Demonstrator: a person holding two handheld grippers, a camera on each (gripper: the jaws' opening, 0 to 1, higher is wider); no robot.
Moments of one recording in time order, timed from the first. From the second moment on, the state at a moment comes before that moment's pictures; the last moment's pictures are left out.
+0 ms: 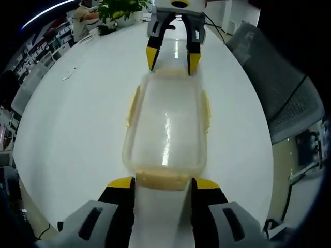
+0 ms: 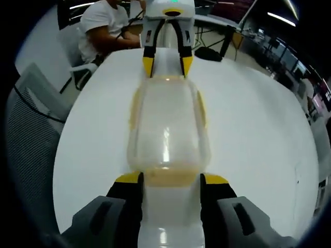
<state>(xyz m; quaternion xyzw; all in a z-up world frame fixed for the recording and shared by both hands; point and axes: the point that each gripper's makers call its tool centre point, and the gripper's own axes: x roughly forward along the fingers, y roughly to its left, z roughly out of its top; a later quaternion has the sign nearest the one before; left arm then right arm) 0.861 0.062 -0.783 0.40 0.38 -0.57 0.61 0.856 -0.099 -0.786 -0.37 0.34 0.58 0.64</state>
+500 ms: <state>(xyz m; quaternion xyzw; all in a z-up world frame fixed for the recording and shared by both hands) 0.861 0.059 -0.783 0.41 0.38 -0.59 0.59 0.852 -0.095 -0.791 -0.36 0.36 0.59 0.62</state>
